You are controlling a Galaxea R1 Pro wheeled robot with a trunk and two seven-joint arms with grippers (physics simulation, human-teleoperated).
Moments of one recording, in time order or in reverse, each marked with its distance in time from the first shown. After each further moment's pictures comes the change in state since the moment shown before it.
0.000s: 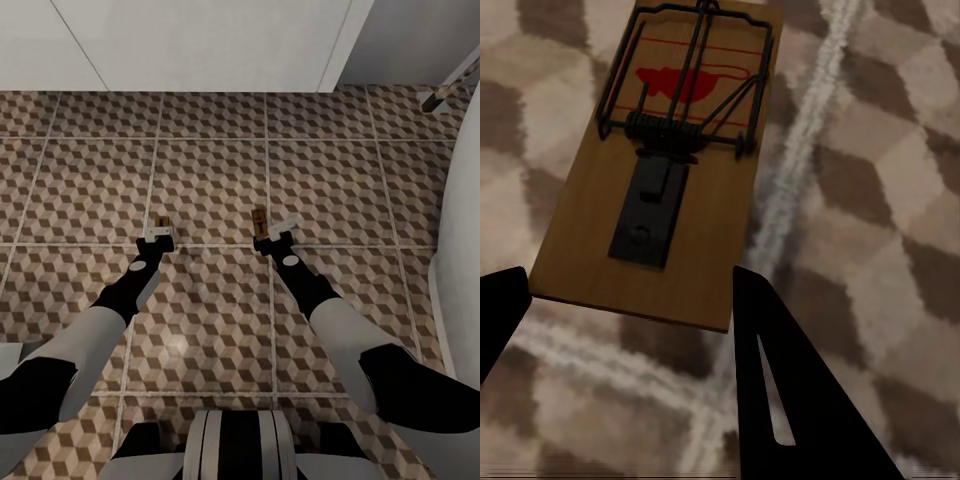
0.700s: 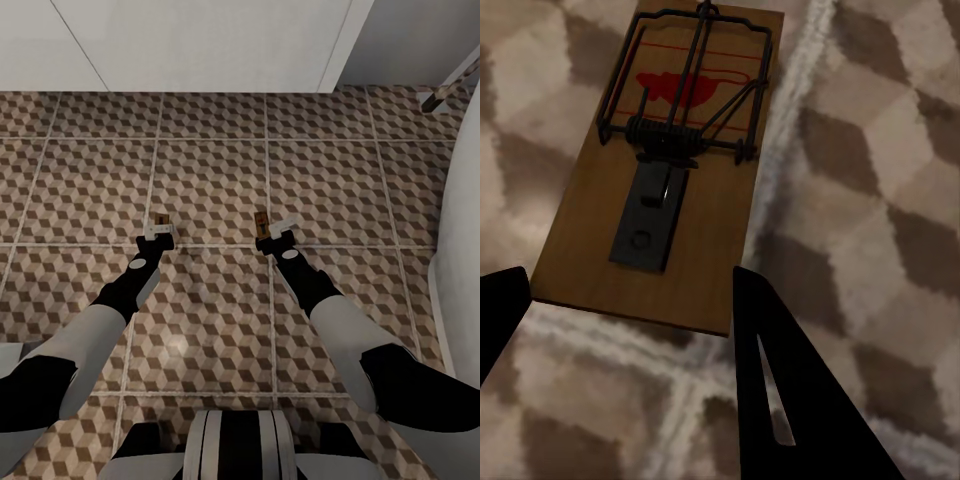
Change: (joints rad) left arm -0.009 0.000 0.000 -0.005 0.000 0.002 0.000; right arm -0.005 0.000 0.000 -0.051 -0.003 0.151 0.001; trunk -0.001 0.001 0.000
